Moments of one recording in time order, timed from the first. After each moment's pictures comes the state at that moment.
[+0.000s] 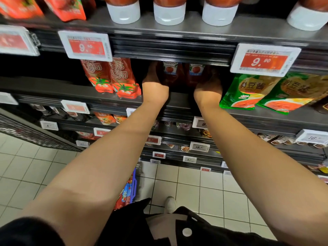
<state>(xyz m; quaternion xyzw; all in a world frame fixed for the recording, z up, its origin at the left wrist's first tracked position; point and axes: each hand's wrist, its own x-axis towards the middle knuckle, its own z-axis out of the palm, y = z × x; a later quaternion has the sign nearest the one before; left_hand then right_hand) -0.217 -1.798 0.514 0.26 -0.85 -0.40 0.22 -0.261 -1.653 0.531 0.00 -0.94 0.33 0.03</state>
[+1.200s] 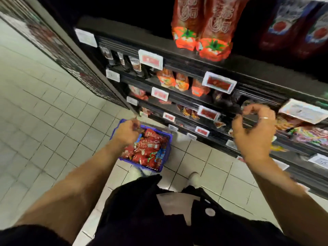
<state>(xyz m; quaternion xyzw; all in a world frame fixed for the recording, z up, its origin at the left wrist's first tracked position) 0.135 -1.973 0.378 0.45 -0.80 -0.38 -0.10 -0.090 -1.653 0.451 0.26 -0.84 0.47 0.09</state>
